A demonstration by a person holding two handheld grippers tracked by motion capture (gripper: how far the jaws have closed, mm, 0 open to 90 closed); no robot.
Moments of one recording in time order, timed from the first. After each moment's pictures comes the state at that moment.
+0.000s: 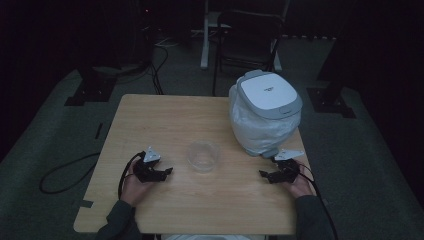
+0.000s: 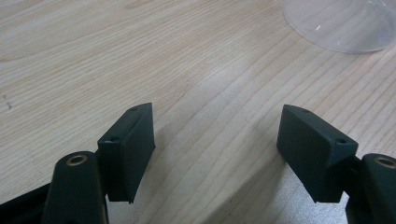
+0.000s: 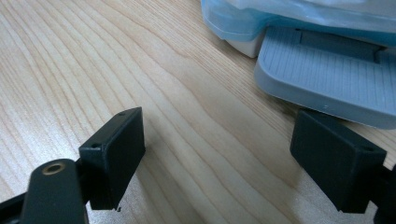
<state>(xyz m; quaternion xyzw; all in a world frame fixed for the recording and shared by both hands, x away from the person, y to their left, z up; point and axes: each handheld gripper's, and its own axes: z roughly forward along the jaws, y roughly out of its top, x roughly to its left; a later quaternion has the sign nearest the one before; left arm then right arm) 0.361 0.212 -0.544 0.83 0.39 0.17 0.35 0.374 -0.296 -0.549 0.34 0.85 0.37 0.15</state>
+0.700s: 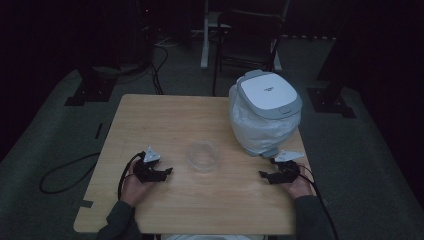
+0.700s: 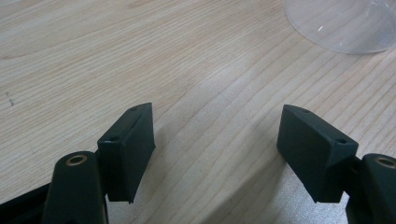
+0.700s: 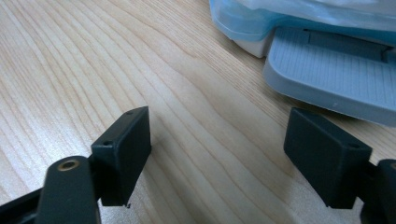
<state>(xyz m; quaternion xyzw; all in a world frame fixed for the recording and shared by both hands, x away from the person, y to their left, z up) 0.360 0.211 -0.544 0.83 0.39 0.17 0.35 0.368 -0.295 -0.549 0.34 0.85 0.37 0.15</state>
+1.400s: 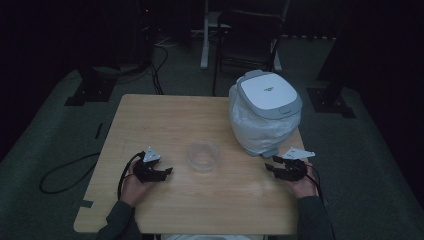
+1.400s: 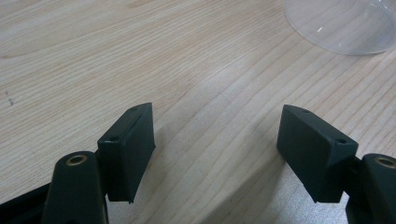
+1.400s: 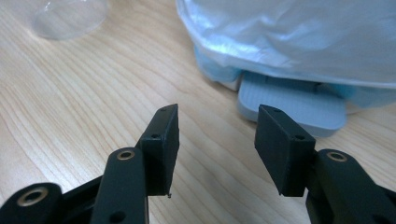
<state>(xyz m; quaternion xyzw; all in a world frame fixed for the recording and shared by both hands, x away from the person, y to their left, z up) 0.361 0.212 -0.544 0.83 0.39 0.17 0.36 0.353 -0.302 -0.516 0.37 0.82 0.40 0.18</state>
